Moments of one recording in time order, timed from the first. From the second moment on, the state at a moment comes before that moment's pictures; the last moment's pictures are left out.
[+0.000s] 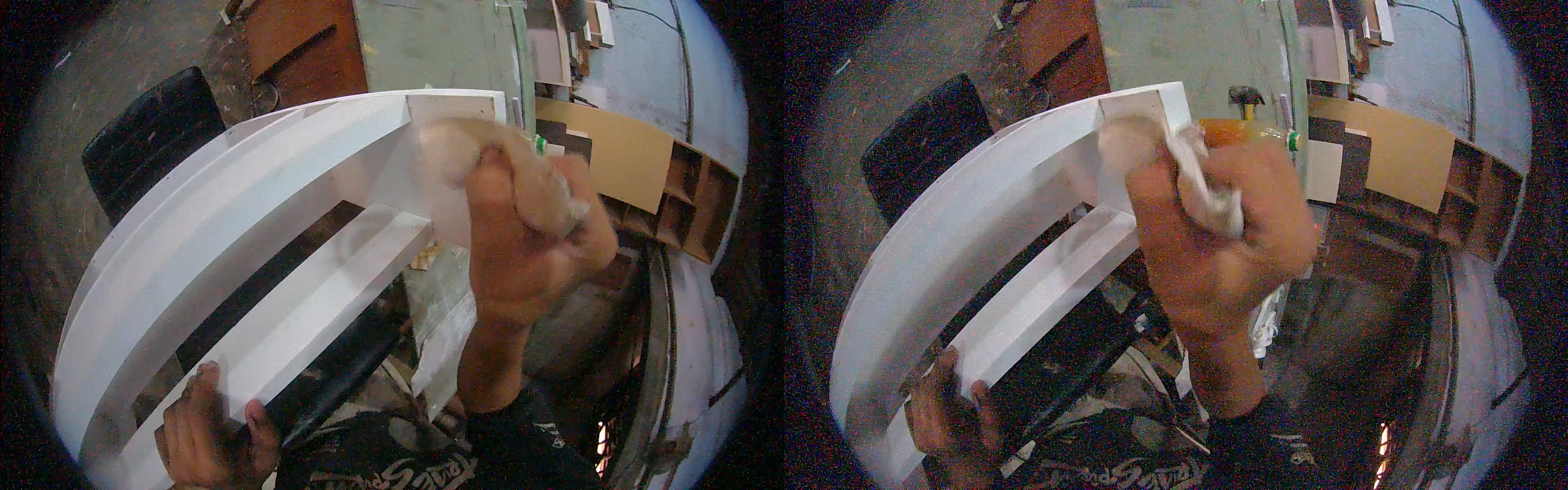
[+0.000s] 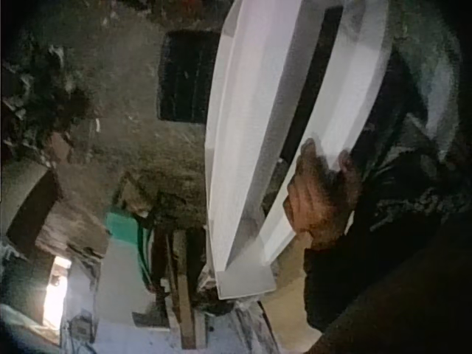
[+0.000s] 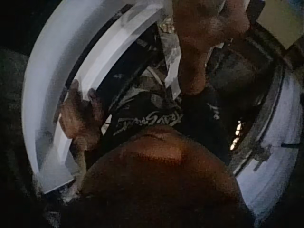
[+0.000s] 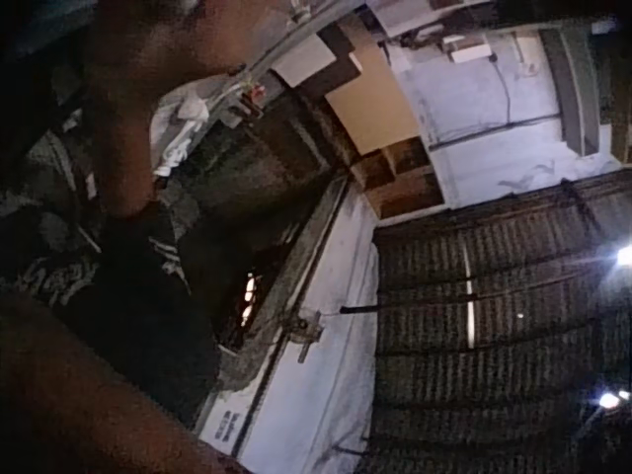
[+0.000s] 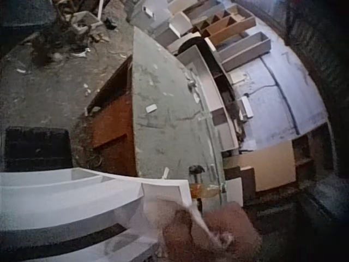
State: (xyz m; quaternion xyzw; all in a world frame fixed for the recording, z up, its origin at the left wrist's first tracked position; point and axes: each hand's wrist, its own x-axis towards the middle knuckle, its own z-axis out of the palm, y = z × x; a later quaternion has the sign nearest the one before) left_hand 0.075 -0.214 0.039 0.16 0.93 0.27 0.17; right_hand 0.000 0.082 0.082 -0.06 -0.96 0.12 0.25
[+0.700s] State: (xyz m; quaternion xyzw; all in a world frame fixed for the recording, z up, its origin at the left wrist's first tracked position) left_hand 0.070 -0.212 0.012 0.13 0.93 0.30 0.19; right_hand 0.000 0.070 0.059 -0.12 -0.95 0.13 0.27
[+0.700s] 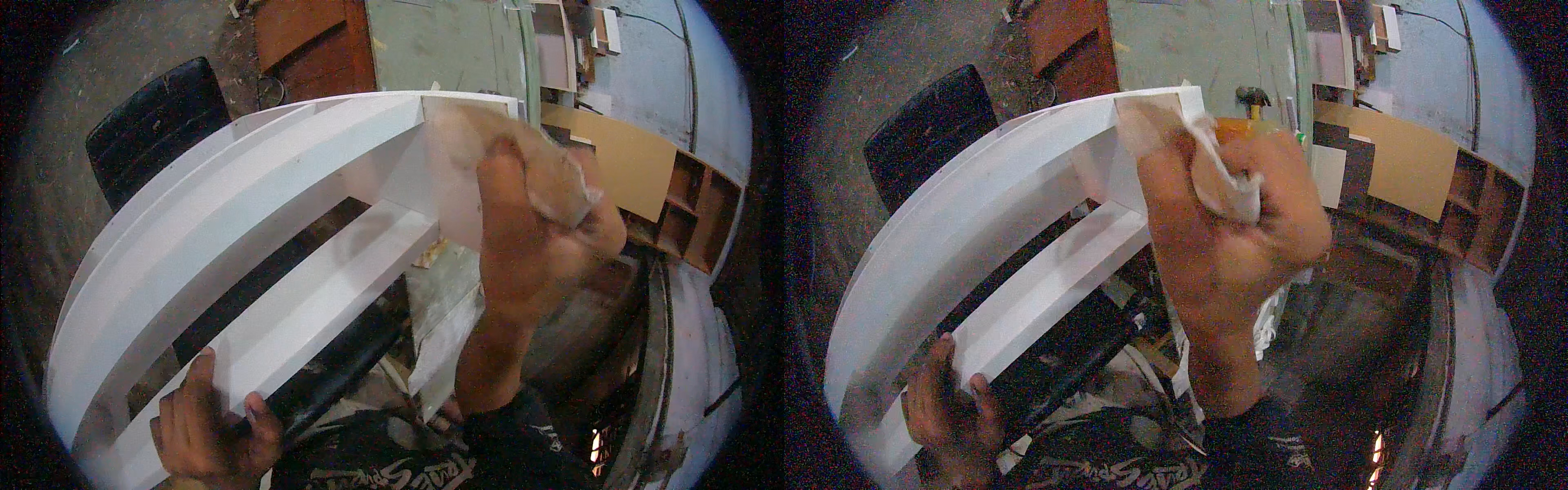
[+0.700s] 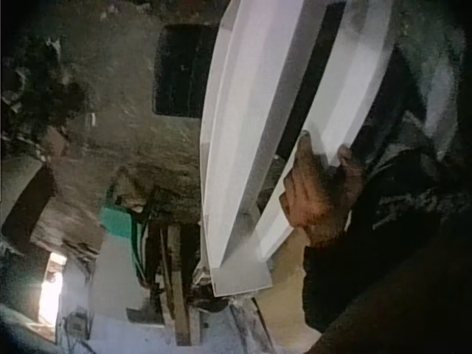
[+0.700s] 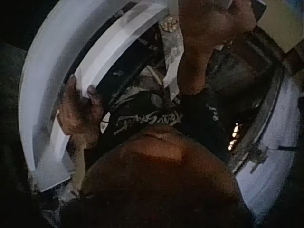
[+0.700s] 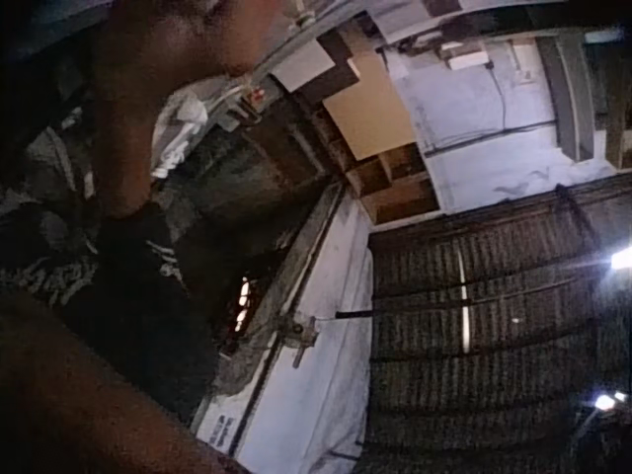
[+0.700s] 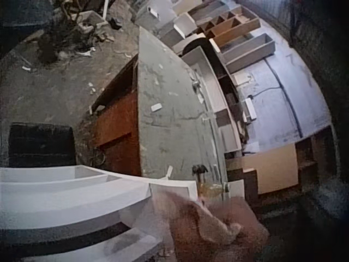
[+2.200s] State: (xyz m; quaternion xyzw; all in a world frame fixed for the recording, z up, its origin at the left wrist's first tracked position) left_hand 0.061 -0.216 0.015 0.10 0.91 0.35 0.19; right_hand 0.039 0.069 0.066 -0.01 -0.98 0.00 0.18
